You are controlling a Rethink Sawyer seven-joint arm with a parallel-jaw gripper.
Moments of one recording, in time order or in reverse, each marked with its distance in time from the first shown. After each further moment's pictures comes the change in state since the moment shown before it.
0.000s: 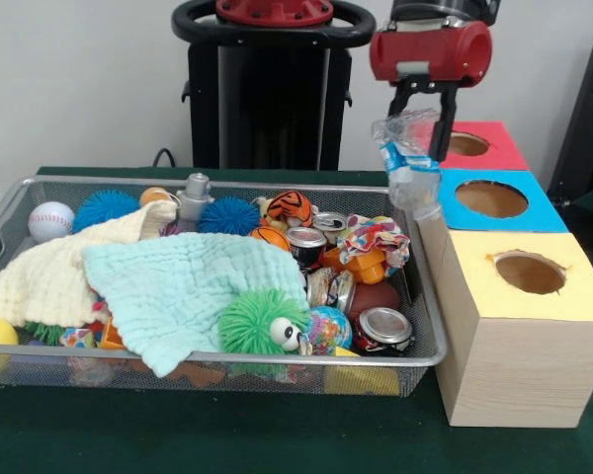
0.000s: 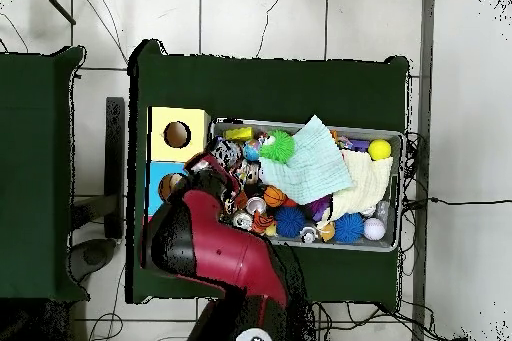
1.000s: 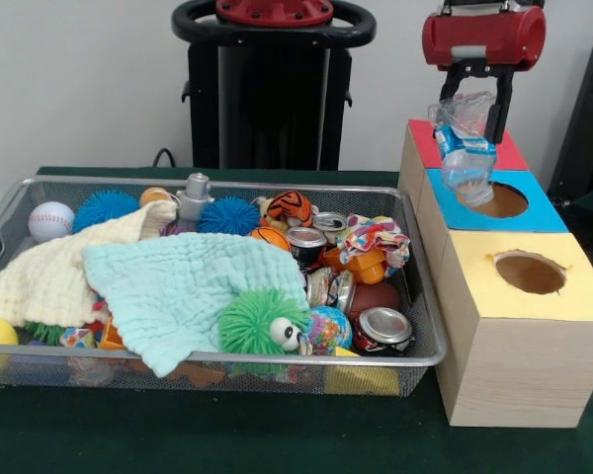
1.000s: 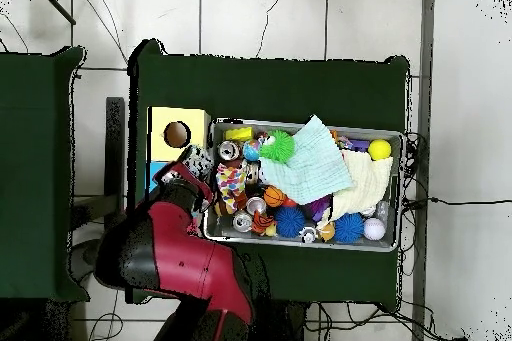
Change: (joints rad) arm 0.122 0.018 -0.060 -0.013 0.053 0.024 0.000
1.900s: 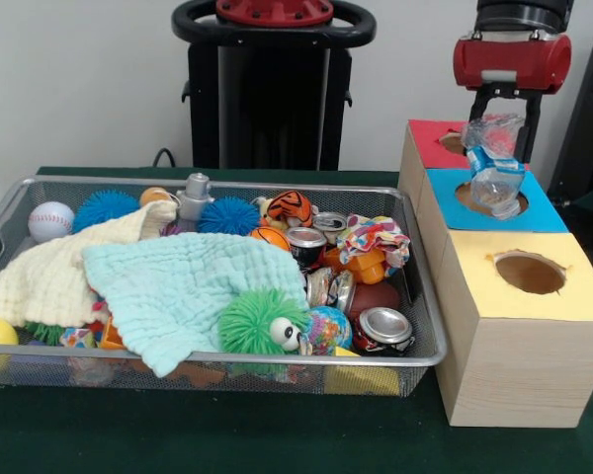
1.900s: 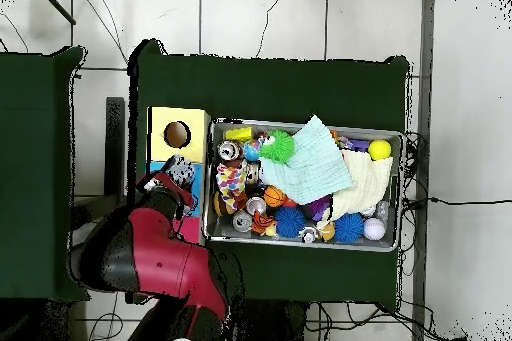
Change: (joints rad) arm 0.073 0.054 -0.001 0.000 0.042 0.000 0.000
